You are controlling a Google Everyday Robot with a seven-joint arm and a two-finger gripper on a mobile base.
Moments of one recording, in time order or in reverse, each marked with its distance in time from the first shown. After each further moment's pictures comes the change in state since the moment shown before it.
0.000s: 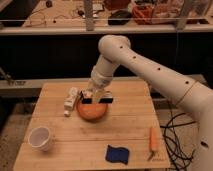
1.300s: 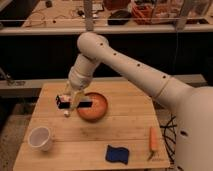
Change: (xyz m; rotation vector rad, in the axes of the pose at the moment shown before) arm -0.105 0.004 0.025 -0.125 -0.159 -0.141
